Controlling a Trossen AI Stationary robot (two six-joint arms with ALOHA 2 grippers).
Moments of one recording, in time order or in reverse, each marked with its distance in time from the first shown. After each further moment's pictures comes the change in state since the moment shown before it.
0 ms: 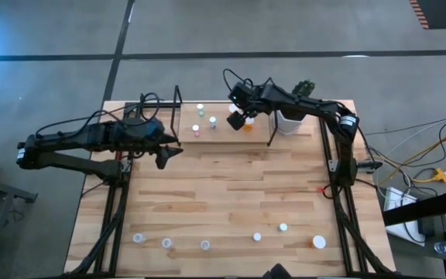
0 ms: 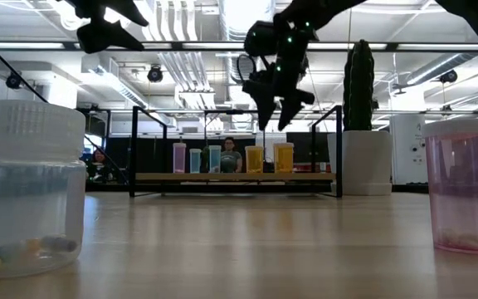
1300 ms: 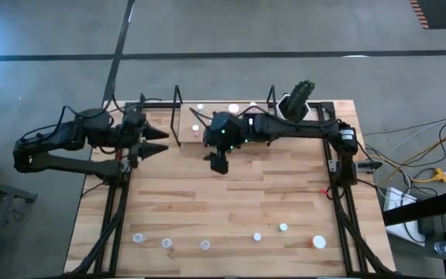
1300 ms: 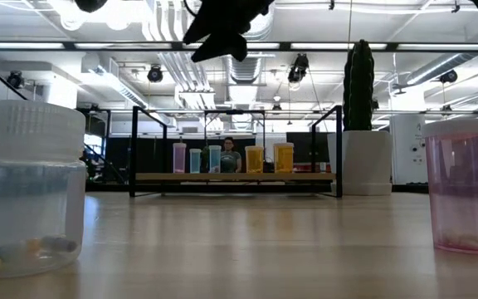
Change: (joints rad) left arm -0.011 -0.167 0.060 0.150 0.175 0.045; right arm 0.356 -0.005 0.130 0.252 -0.378 -0.260
